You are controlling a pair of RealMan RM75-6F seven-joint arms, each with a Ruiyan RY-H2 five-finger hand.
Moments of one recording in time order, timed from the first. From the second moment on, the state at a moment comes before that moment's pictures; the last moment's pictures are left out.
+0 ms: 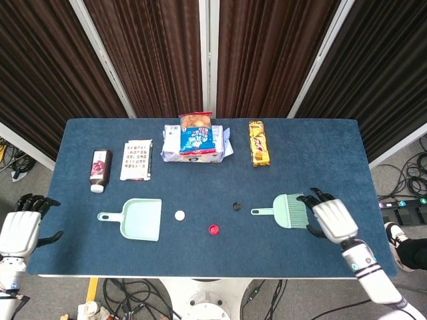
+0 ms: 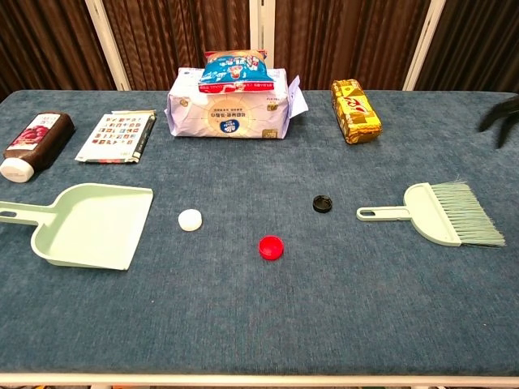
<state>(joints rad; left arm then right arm) -0.12 -1.16 -0.05 -1.58 1.46 1.44 0.10 0.38 -1.19 0.10 -1.66 -1.50 1.05 -0.25</state>
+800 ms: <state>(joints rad) -0.11 -1.17 -0.04 -1.55 1.44 1.42 0.06 0.58 -1.65 0.10 -1.30 -1.34 0.97 -0.63</state>
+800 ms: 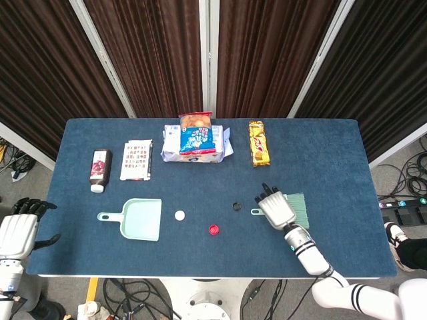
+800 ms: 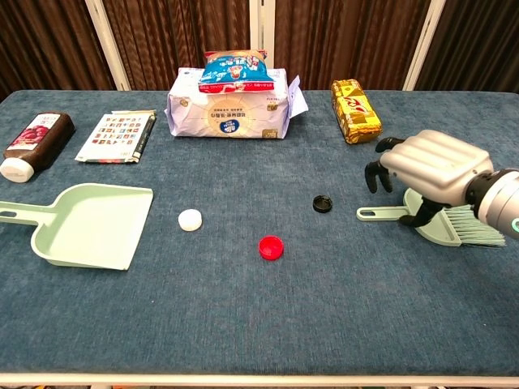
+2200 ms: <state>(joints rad) -0.36 -1.19 -0.09 -1.56 1.44 1.09 0.11 0.61 -1.45 0.18 -1.46 -1.31 1.01 -0.43</state>
